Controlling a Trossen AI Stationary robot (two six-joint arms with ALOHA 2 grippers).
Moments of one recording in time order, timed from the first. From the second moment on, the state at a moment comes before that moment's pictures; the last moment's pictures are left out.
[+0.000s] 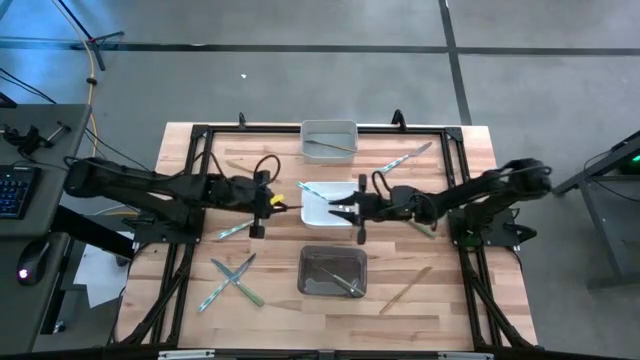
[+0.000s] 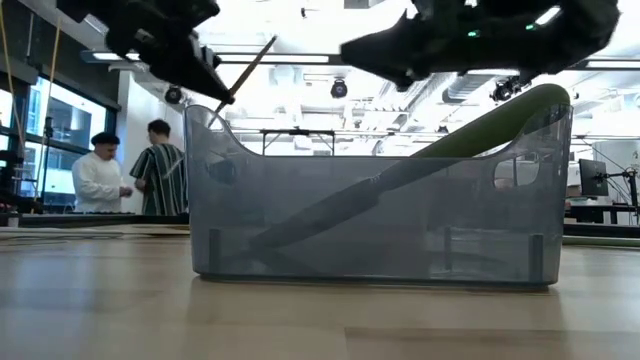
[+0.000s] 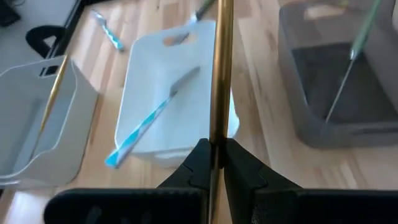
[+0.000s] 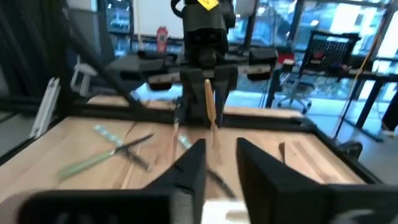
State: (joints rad) left arm -0.04 1.07 0.68 -0.24 -0.13 0.17; right arm 0.07 1.51 0.60 0.92 0.10 -0.11
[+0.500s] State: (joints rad) left arm 0.02 1.08 0.68 -0.10 -0.03 0.14; right arm 0.07 1.77 0.91 0.95 0.13 -0.15
